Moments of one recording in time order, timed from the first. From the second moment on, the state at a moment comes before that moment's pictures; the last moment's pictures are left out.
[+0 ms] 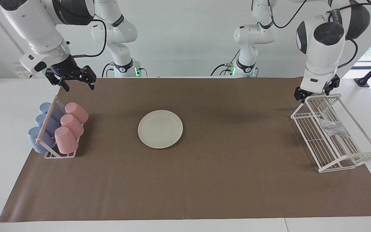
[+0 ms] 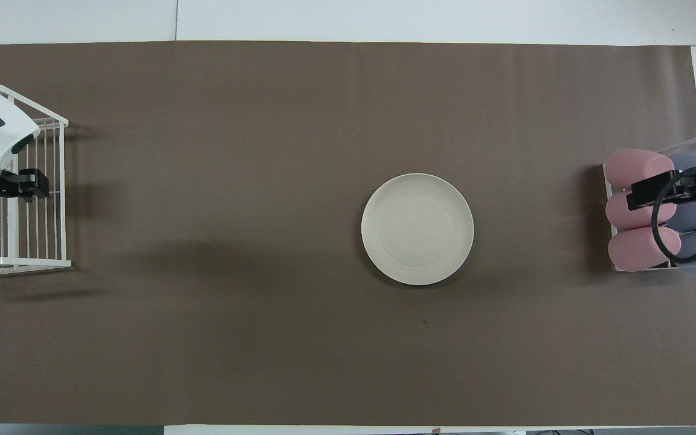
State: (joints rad) left arm -0.05 0.05 -0.07 -1.81 0.58 1.73 -0.28; right arm 0.06 -0.03 -0.09 -1.65 0.01 1.54 -0.08
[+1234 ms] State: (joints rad) left arm -0.02 0.23 -0.06 -1.81 0.85 1.93 -0.43; right arm 0.08 -0.03 -0.09 -1.65 0.01 1.54 0.09
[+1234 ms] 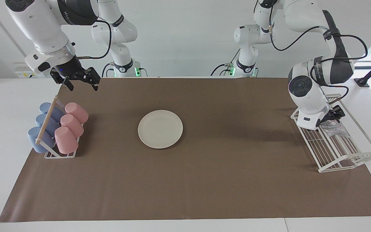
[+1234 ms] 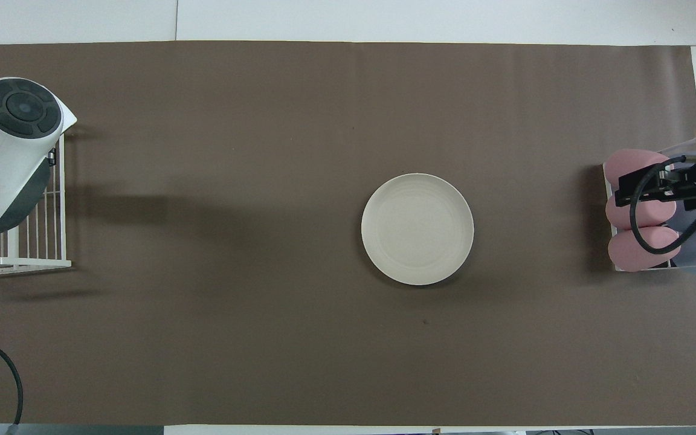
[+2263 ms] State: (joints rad) left arm -0.02 0.22 -0.08 -1.51 0.40 1.65 -0.39; right arm 0.28 -0.03 -0.06 -1.56 0.01 1.50 0.64
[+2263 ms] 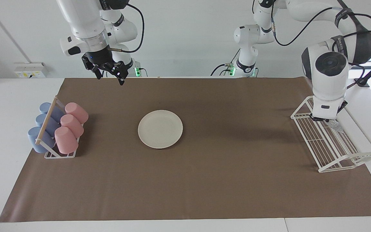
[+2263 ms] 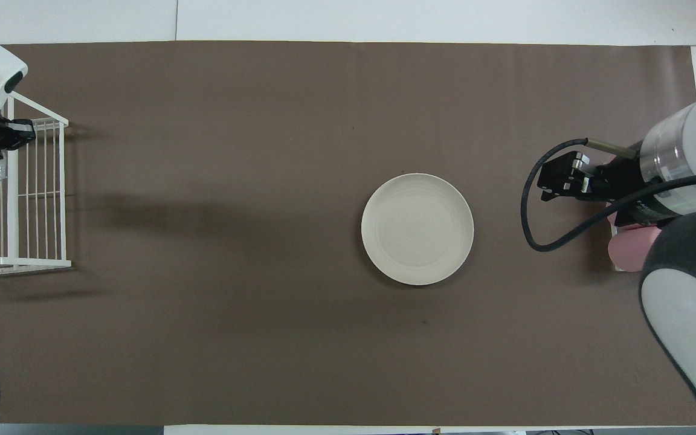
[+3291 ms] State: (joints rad) left arm 0.04 0.04 -0.05 -1.71 -0.91 1.57 -0.25; right arm 0.48 0.09 -0.03 -1.48 0.05 1.61 1.33
